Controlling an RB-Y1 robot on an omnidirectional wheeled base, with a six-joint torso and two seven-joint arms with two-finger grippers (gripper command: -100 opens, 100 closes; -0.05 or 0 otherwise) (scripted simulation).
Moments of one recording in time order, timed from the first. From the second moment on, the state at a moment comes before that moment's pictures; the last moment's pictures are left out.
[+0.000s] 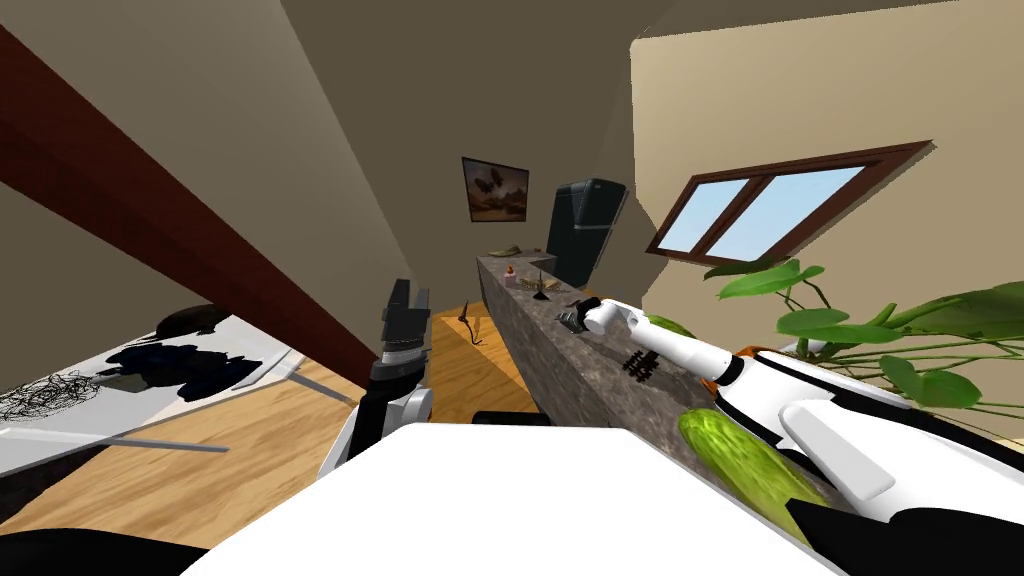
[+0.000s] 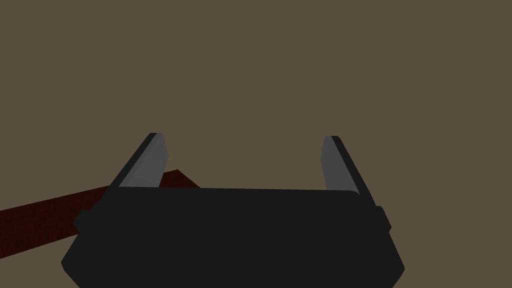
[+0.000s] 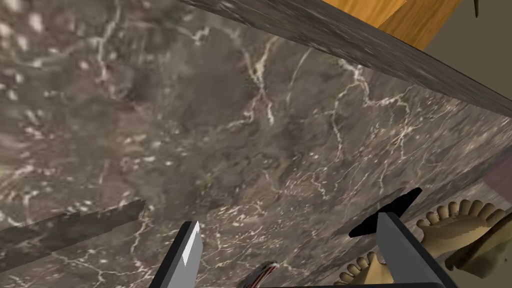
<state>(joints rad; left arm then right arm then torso) 0.51 0.03 -0.04 -2.34 -0.06 -0.51 -0.14 -0.65 -1.02 0.81 -1.58 -0.90 0.91 0.25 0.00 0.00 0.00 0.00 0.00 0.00</state>
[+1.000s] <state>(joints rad) 0.51 0.03 -0.04 -2.34 -0.06 -0.51 -0.14 -0.78 -1.14 0.92 -1.47 -1.08 1.16 0.23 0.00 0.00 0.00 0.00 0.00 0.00</state>
